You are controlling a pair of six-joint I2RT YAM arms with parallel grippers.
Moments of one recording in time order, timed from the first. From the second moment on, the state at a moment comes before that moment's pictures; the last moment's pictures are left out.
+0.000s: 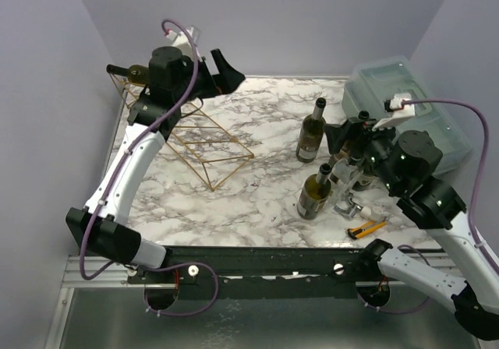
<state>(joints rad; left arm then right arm) -0.24 1.47 1.62 -0.36 0.27 -0.54 0.65 0.83 1.16 -0.42 0.33 0.24</state>
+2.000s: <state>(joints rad) -1.28 1.70 1.63 -0.44 -0.47 -0.38 0.65 0.39 1.05 -0.58 0.57 0.21</state>
